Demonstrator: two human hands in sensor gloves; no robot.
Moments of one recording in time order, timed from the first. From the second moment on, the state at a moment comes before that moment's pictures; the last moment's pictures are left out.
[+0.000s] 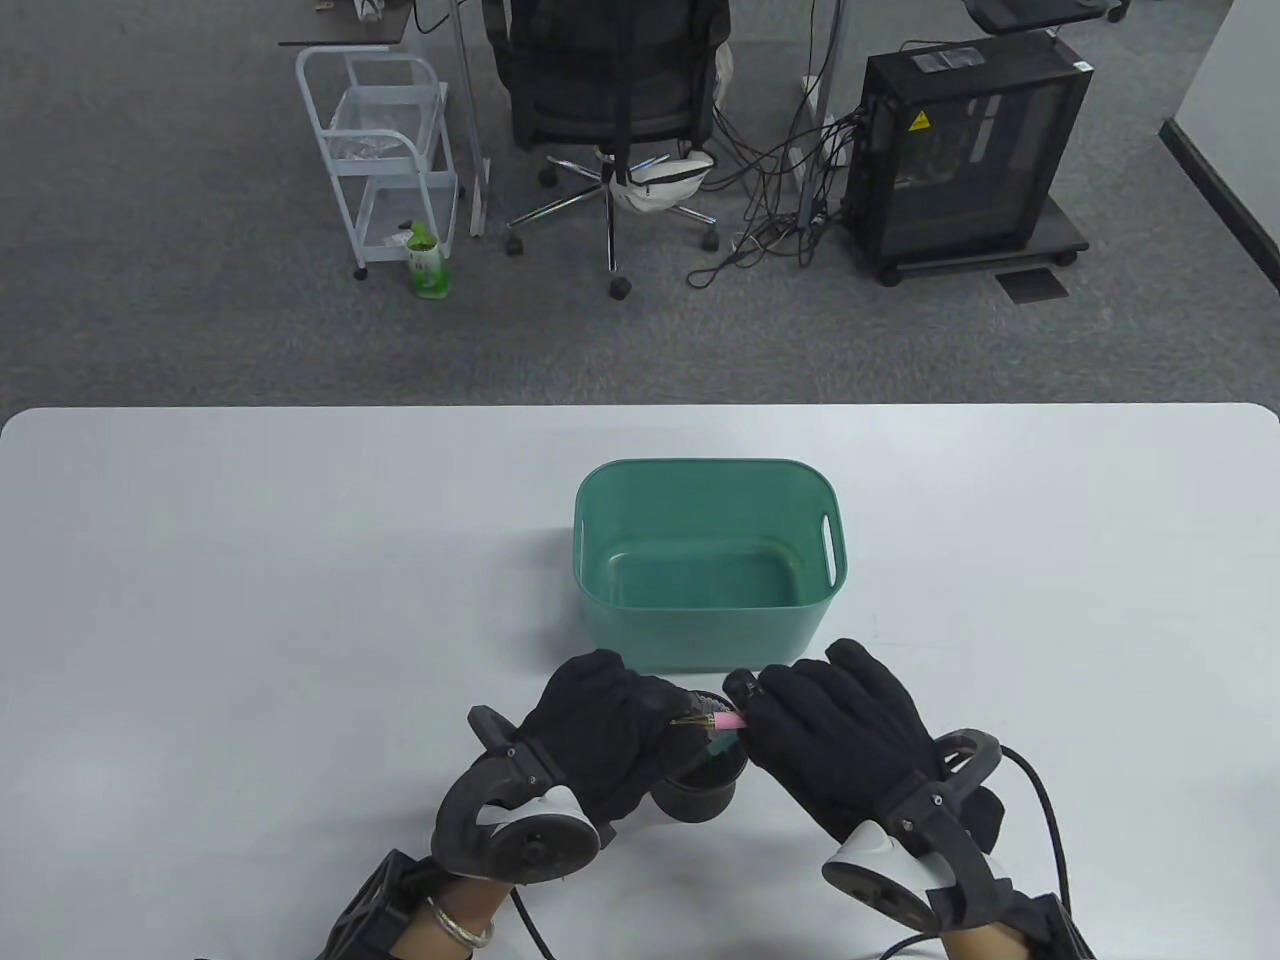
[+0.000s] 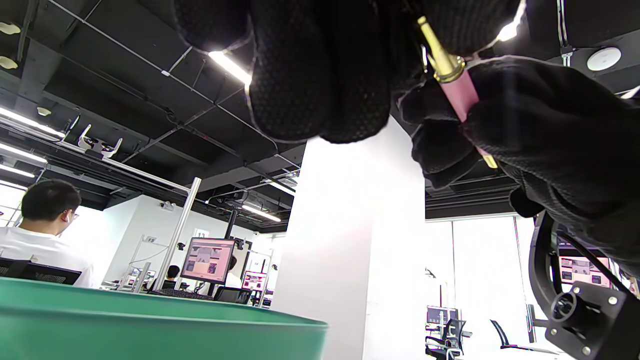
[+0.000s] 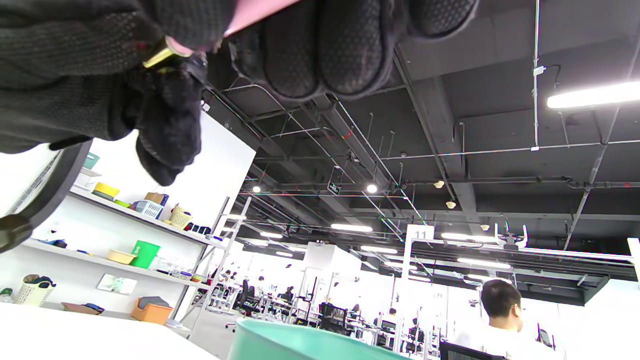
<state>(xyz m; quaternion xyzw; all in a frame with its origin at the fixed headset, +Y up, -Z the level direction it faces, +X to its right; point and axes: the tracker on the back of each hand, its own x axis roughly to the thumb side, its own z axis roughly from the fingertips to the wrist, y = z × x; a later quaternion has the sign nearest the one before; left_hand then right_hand) -0.100 -0.613 -0.230 0.28 -0.39 0.19 0.86 0.132 -0.602 -0.207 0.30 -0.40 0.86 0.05</state>
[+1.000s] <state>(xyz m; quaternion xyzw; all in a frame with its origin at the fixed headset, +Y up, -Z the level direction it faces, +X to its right) -0.102 -0.613 -0.229 0.28 -0.39 0.19 0.86 0.133 -0.602 -0.207 0.29 -0.41 0.87 0.05</state>
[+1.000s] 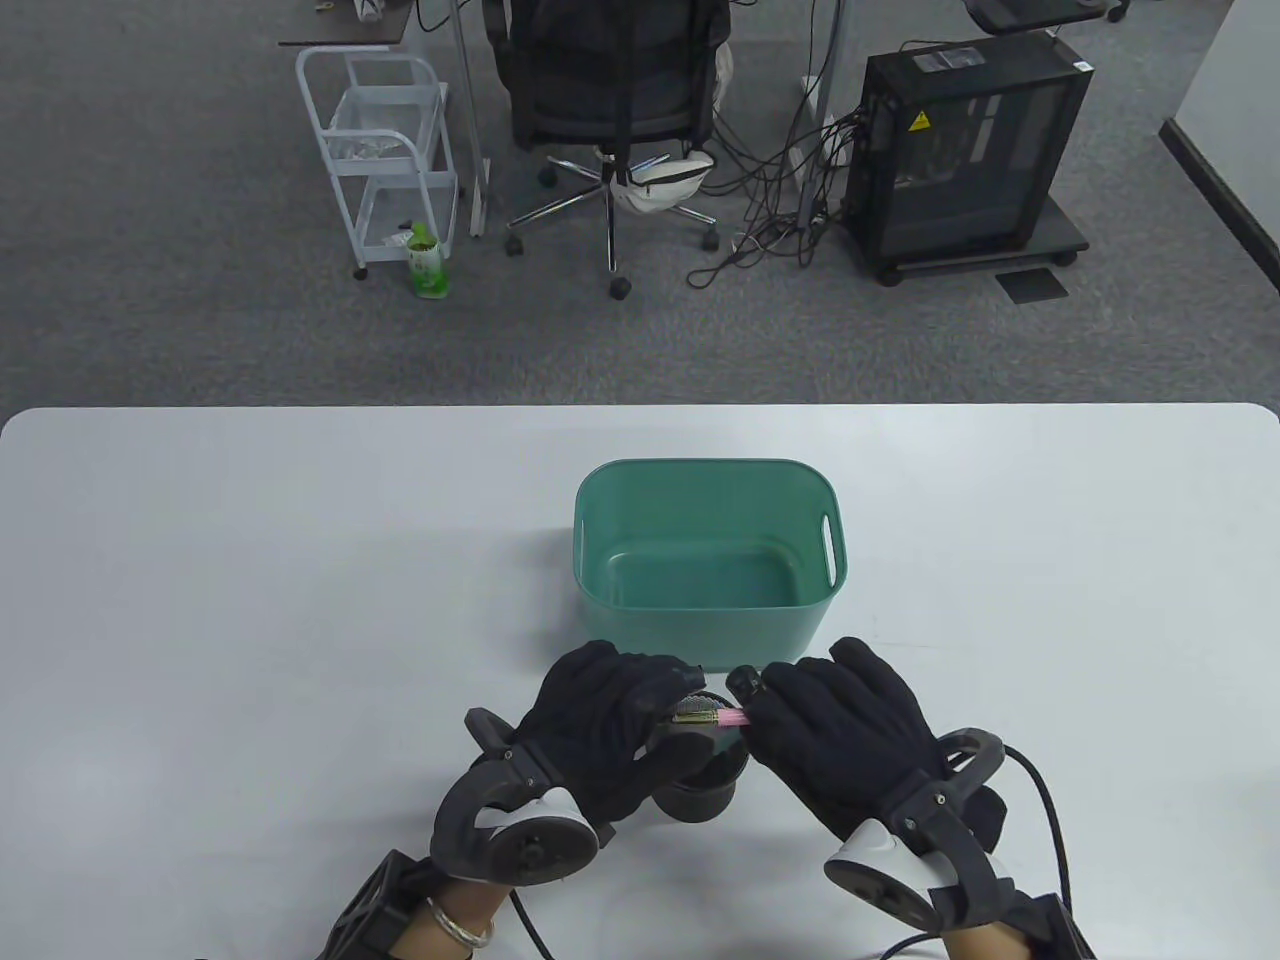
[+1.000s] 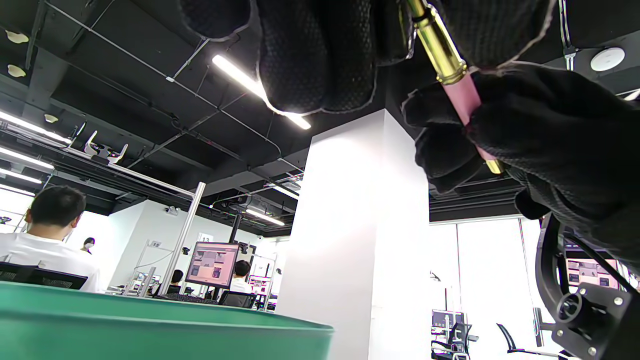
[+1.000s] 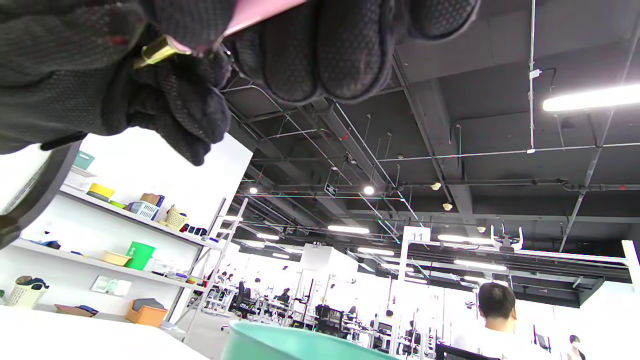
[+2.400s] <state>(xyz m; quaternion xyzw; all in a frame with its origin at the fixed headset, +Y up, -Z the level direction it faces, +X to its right) -0.105 -0.613 -0.230 0.29 -0.39 0.21 0.85 0.132 -0.603 -0.206 0.30 -0.41 0.86 0.05</state>
